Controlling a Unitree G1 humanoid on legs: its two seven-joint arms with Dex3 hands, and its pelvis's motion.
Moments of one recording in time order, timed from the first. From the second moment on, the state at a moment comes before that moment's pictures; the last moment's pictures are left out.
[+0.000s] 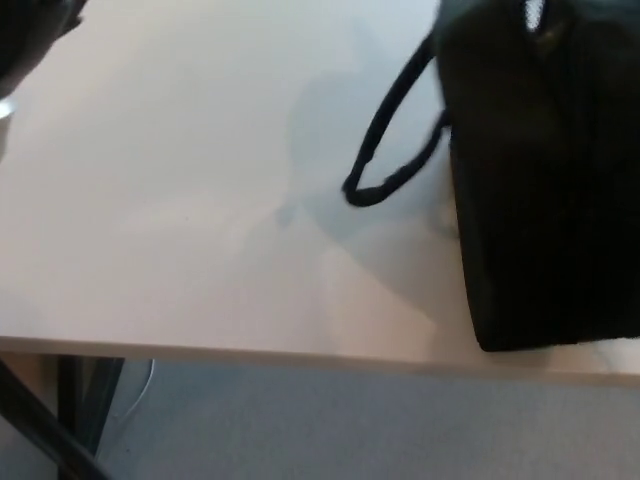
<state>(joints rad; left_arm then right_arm) -0.96 0.82 -0.42 0.84 0.99 -0.62 1.27 -1.05 -0.79 0.21 0.88 -0.64 -0.47 -0.38</state>
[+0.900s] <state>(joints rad) -0.42 0.89 -0.26 0.61 0.89 -0.68 1.23 -0.25 -0.79 -0.21 0.24 -0.36 -0.52 -0.18</state>
